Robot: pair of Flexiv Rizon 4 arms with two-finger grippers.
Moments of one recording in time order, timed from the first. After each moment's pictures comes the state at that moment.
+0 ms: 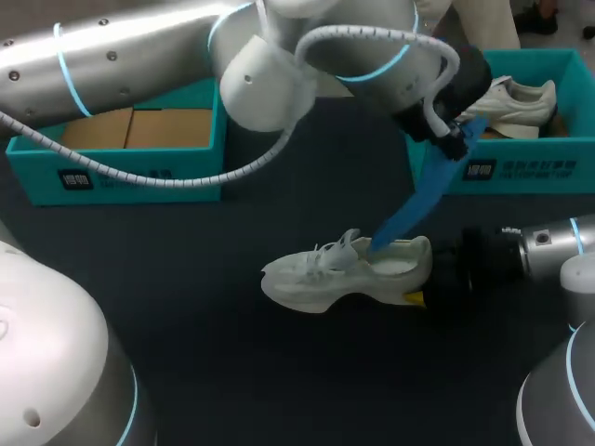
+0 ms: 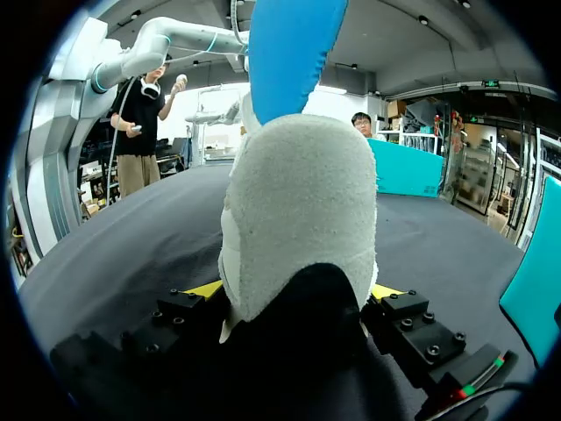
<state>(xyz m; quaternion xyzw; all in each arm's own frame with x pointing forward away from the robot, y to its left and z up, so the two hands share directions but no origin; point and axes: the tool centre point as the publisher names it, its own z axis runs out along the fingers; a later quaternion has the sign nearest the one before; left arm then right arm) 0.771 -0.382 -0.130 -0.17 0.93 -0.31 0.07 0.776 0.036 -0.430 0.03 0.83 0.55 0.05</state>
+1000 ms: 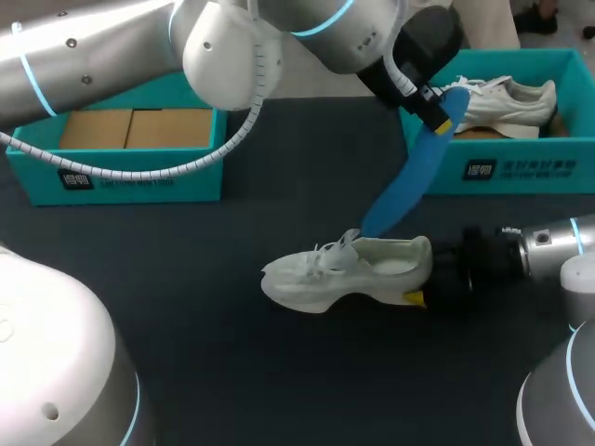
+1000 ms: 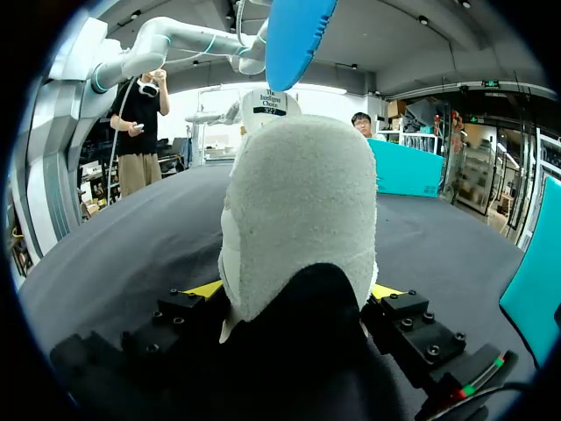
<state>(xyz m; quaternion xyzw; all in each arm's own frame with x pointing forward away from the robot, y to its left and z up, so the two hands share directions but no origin) 0.781 -0.360 -0.097 -0.16 0.93 -0.34 0.03 0.776 0.036 -0.430 0.03 0.83 0.55 0.05</state>
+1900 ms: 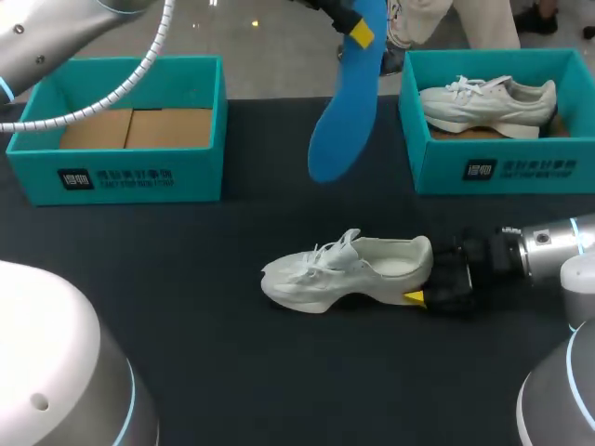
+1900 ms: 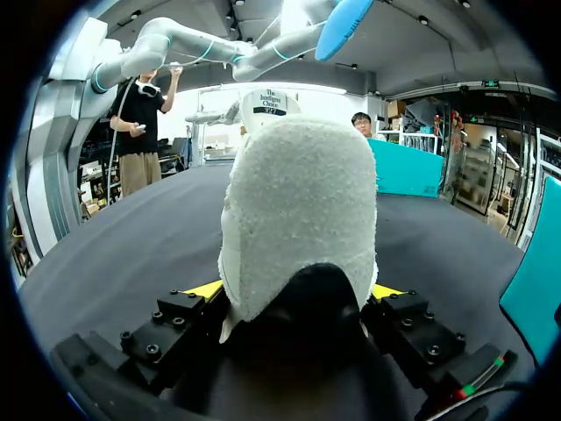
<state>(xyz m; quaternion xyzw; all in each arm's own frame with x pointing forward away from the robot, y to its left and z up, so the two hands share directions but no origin) 0.880 -0.260 -0.031 -0.18 0.89 -0.38 -0.16 0.776 0.036 -0.430 0.03 0.83 0.55 0.05</state>
